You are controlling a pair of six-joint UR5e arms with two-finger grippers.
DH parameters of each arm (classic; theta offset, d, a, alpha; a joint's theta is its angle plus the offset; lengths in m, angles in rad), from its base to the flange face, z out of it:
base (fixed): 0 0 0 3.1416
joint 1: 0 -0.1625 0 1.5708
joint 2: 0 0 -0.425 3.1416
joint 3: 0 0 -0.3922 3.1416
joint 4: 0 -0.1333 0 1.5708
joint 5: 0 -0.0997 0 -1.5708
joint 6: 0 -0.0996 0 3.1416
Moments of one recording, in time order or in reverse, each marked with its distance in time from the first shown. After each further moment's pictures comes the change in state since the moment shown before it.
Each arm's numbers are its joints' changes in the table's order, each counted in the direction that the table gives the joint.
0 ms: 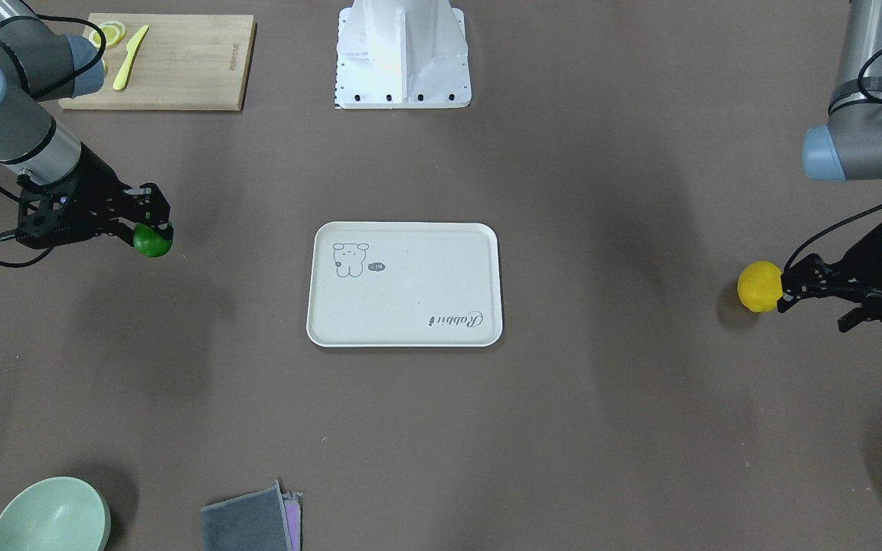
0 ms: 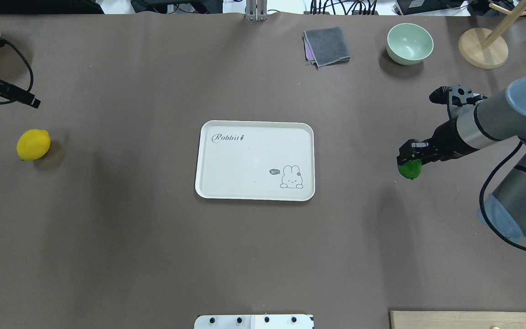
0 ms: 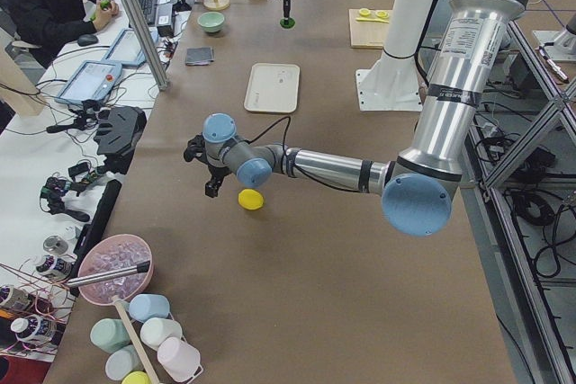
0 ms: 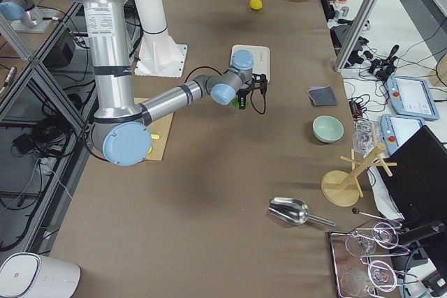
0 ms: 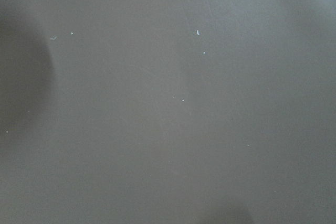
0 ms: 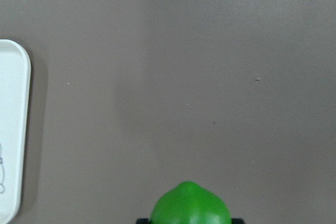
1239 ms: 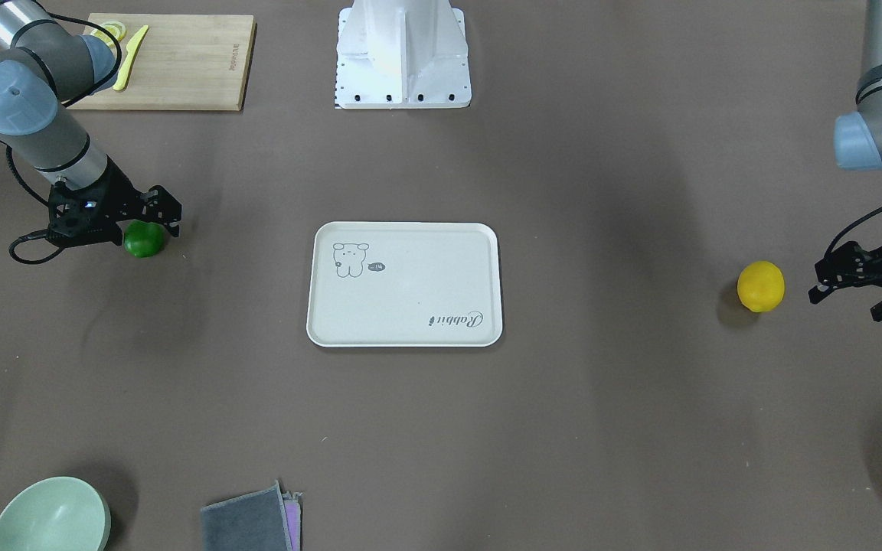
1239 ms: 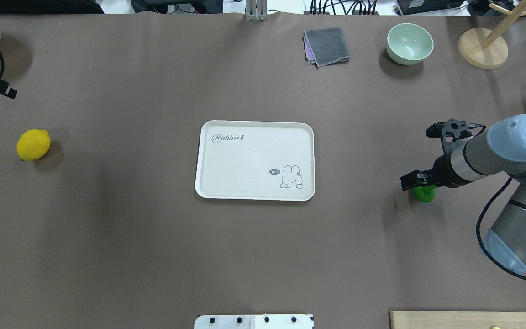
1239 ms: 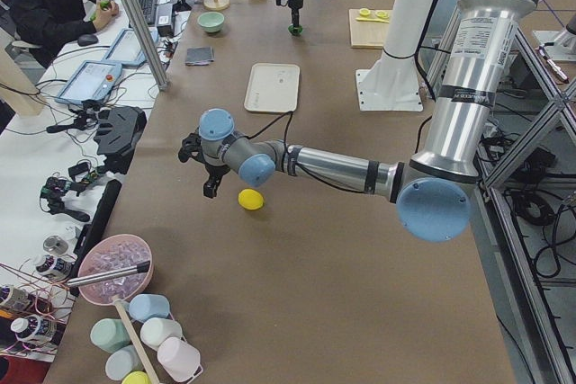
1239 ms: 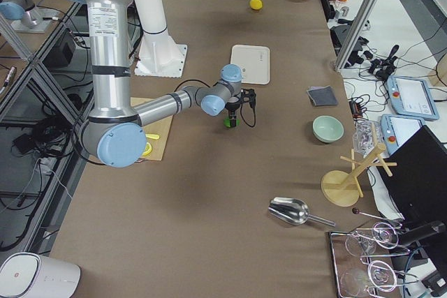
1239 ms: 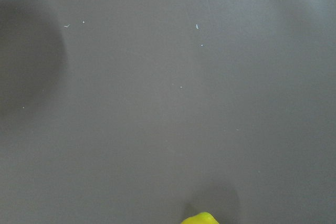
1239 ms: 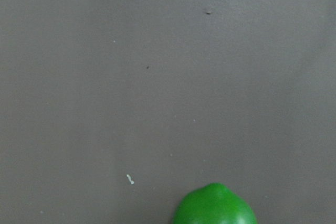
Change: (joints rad) left arm 0.090 -0.007 -0.022 -0.050 0.062 0.001; right arm 0.116 0.112 -0.037 -0.044 0.147 0.057
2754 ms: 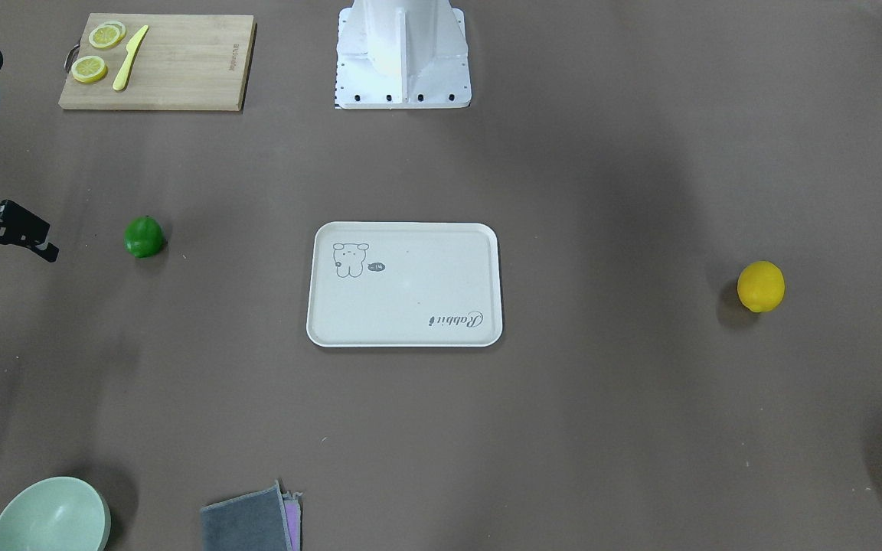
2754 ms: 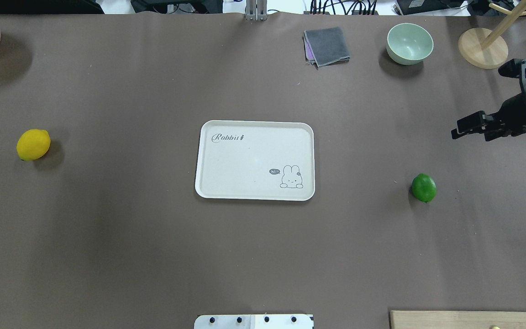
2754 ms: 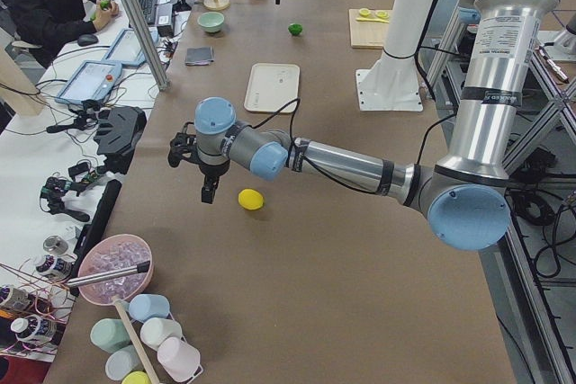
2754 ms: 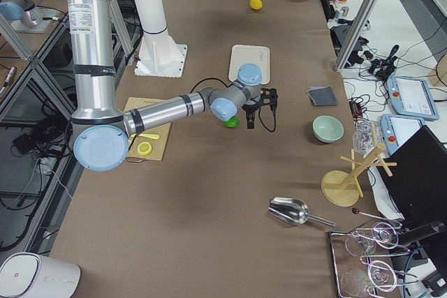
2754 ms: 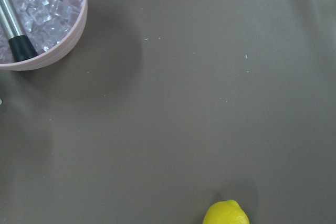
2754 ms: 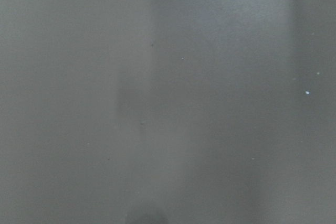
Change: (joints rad) left arm 0.112 -0.070 -0.192 -0.214 0.040 0.014; right arm -0.267 -0.010 0.004 -0.008 -0.197 0.070
